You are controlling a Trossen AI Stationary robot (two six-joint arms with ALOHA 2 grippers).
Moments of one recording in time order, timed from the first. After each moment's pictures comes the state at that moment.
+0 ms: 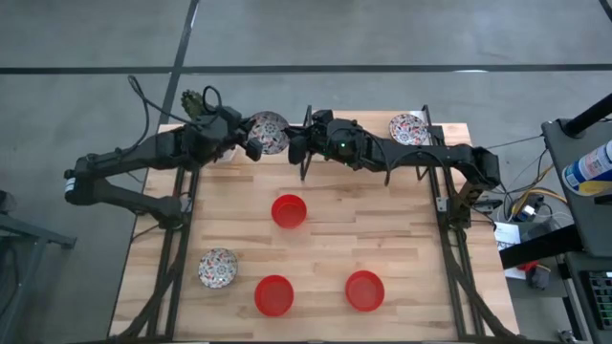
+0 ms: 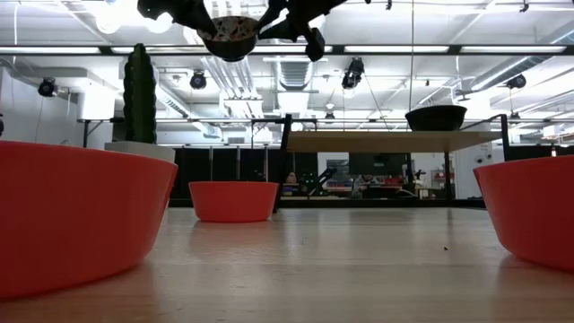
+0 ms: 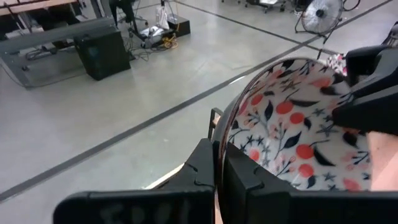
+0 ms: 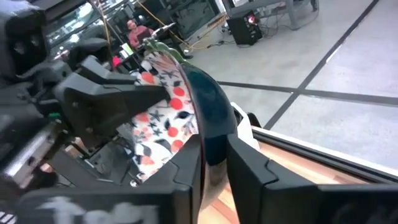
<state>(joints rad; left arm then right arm) 0.20 1.07 1.24 -0.56 -0.67 -0.26 -0.16 1.74 1.51 0.05 0.37 0.63</state>
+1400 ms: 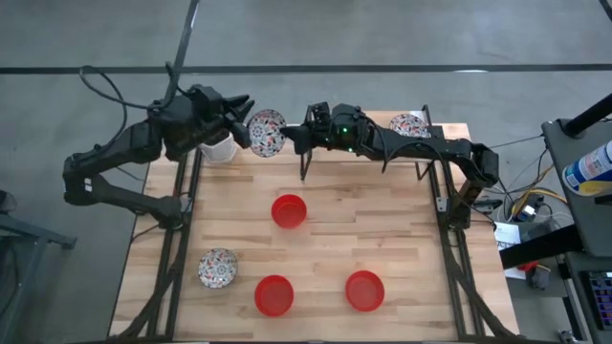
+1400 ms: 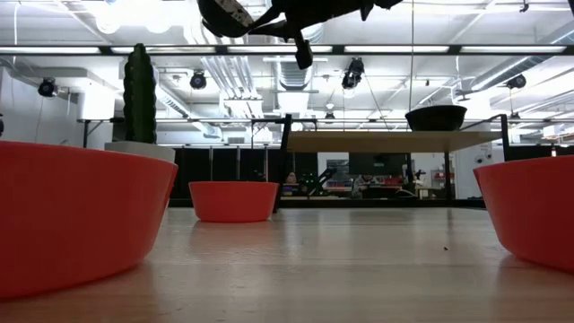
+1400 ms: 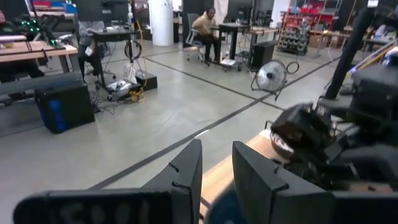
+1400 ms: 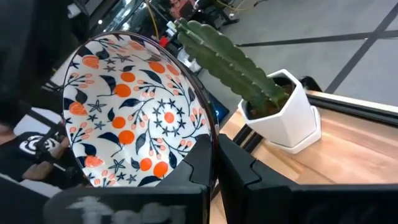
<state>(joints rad) 0.20 1.06 1.45 -0.47 -0.58 -0.13 -0.26 1.74 1.51 0.09 0.02 0.83</state>
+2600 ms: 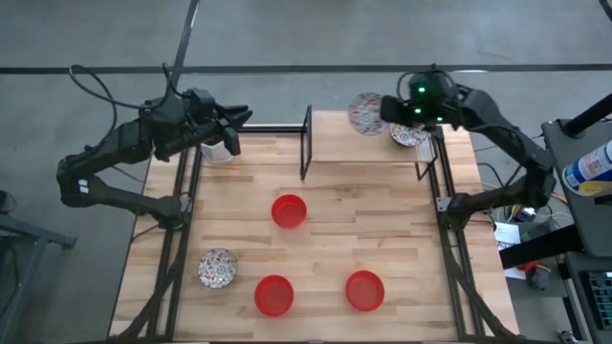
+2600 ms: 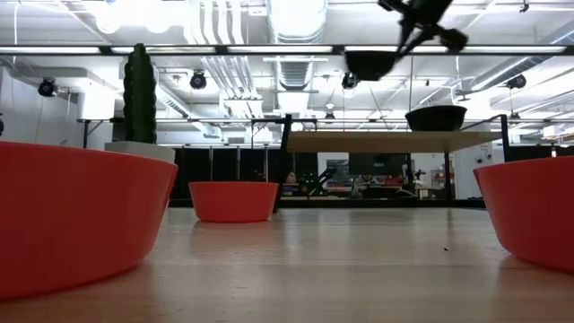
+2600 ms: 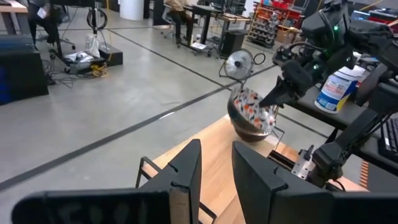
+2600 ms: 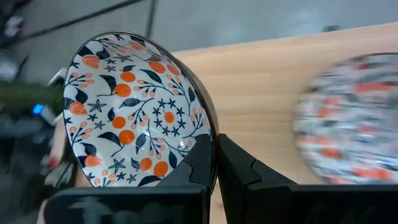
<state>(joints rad) 0.20 1.02 1.45 -0.58 -0.43 -0.29 -0.65 1.26 1.53 -1.08 0.06 0.95</state>
